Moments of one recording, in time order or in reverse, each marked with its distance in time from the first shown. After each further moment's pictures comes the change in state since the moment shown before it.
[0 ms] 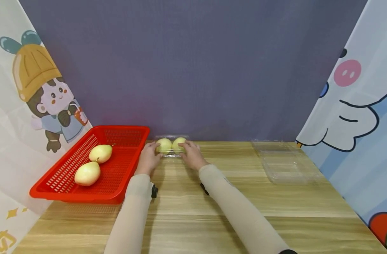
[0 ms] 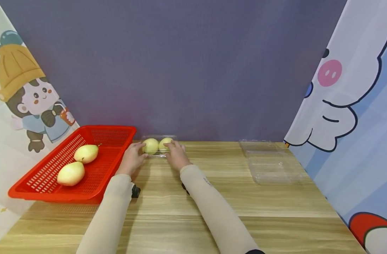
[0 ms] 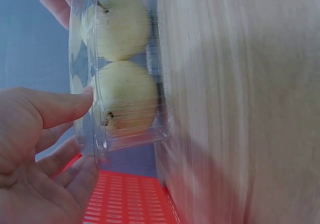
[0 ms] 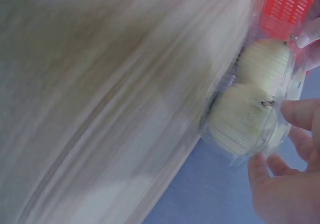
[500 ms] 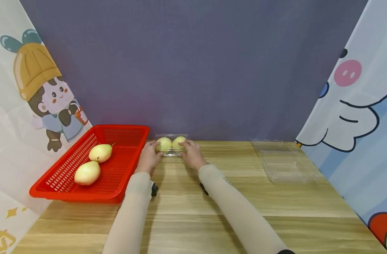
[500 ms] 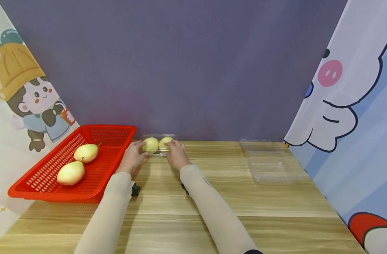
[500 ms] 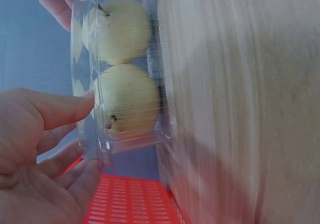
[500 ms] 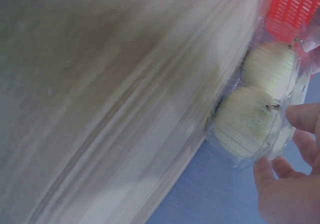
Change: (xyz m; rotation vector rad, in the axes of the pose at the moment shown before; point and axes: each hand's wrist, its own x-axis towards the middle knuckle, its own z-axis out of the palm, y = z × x) left_hand 0.003 0.003 -0.002 0.030 -0.023 -0.003; right_hand 0.003 0.001 0.003 -0.022 0.033 0.002
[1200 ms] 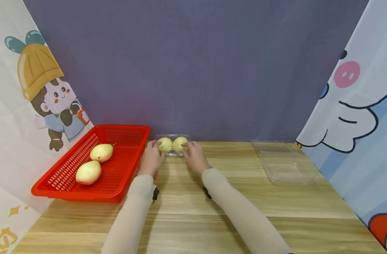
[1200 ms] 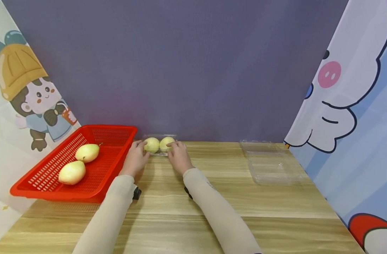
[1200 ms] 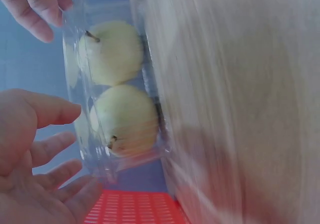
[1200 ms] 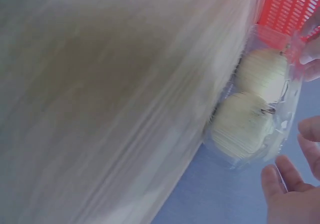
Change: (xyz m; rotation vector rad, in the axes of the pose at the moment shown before) left_hand -0.010 0.011 0.008 0.076 0.082 -0.004; right_hand -0.013 0.003 -0.003 0.098 0.155 -0.078
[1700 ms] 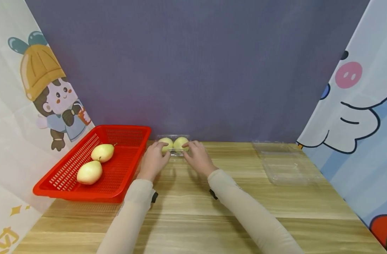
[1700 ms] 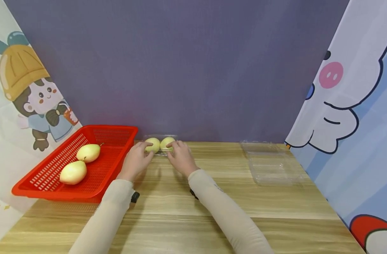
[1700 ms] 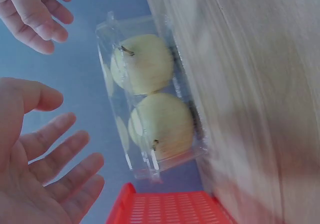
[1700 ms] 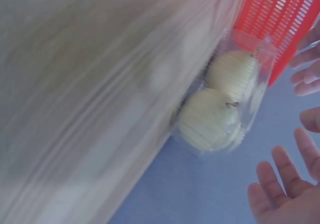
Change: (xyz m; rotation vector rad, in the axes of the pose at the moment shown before) left_hand -0.015 0.022 -0.018 0.025 0.038 0.136; right_hand -0.010 -0.010 -0.023 -0.139 0.009 -0.121
